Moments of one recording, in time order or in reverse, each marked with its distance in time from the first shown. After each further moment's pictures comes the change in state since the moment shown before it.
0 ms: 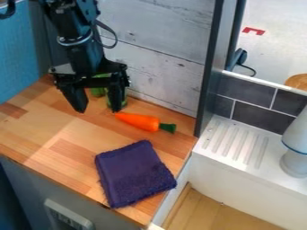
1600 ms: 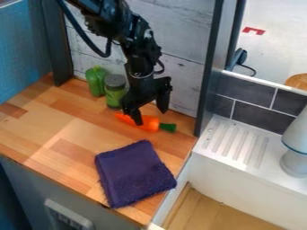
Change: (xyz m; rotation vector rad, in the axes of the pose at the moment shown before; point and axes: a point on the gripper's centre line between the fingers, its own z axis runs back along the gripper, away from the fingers) arm 0.092 -0.042 -0.114 0.025 -0.093 0.668
